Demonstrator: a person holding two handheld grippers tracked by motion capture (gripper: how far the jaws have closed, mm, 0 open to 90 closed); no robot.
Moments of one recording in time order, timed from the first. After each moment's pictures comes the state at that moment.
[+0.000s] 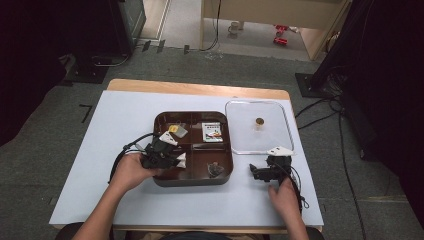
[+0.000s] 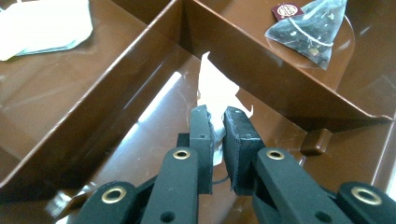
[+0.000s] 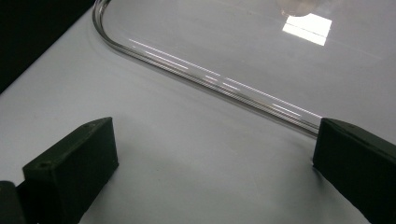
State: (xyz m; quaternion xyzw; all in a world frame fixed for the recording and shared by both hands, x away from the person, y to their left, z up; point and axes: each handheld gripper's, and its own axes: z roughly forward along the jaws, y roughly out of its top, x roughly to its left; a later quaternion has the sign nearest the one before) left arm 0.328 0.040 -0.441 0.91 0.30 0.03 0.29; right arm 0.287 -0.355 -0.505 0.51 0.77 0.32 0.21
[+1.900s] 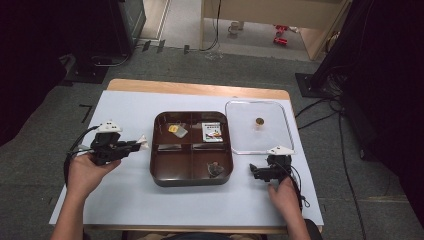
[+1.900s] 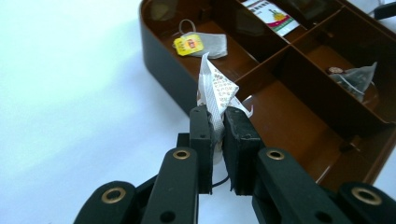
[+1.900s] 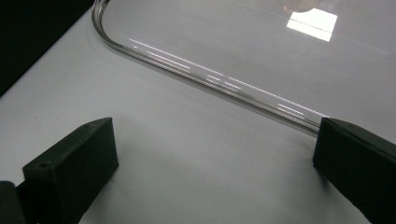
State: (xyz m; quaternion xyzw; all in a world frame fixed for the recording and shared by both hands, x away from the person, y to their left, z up) left arm 0.317 0.155 -0.401 0.82 0.42 0.10 0.39; right arm 0.289 -0.357 -0.505 0.52 0.77 0.32 0.20
